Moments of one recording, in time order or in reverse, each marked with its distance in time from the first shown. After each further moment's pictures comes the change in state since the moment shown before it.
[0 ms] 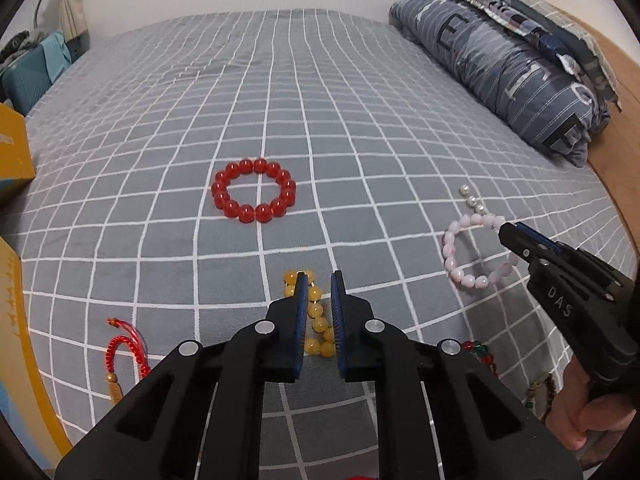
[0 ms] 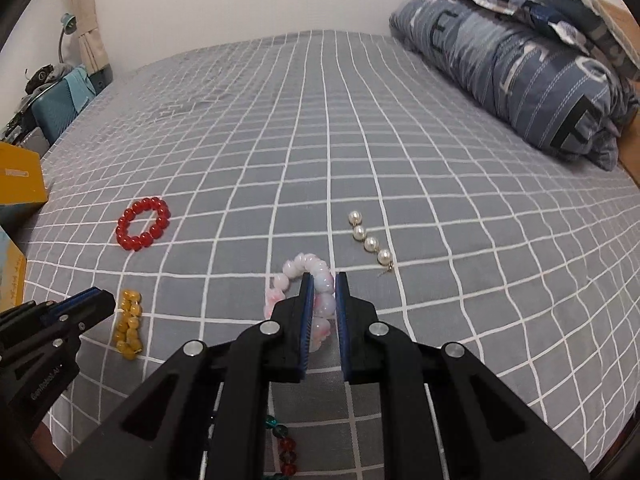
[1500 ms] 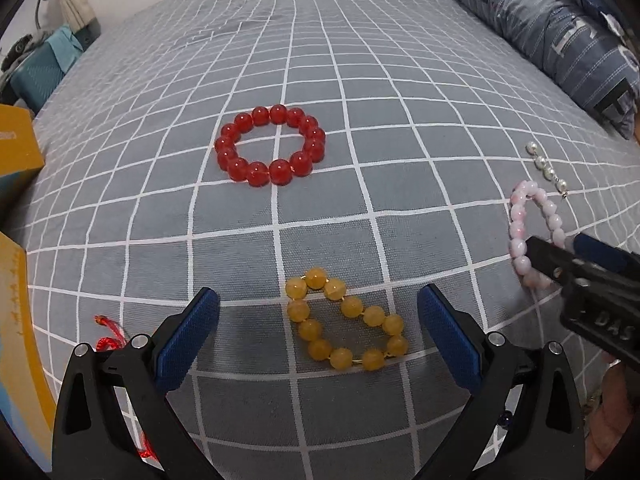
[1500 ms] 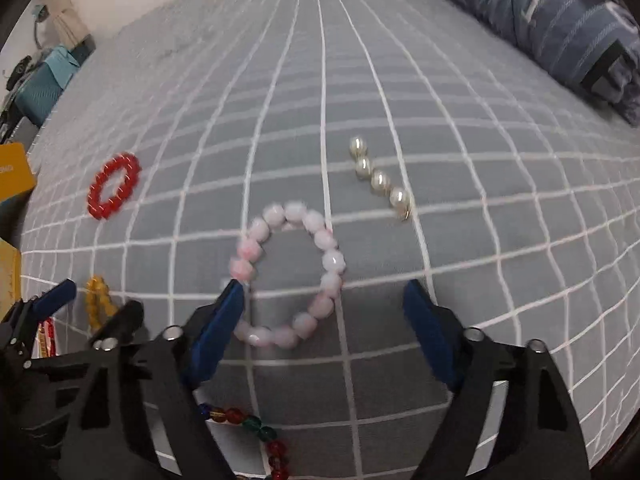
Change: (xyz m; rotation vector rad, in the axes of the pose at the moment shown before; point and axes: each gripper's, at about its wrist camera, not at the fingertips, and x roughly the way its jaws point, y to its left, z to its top) left arm 0.058 0.007 -0.003 0.024 0.158 0.168; right arm 0.069 -0.001 -0.006 0.042 0.297 0.025
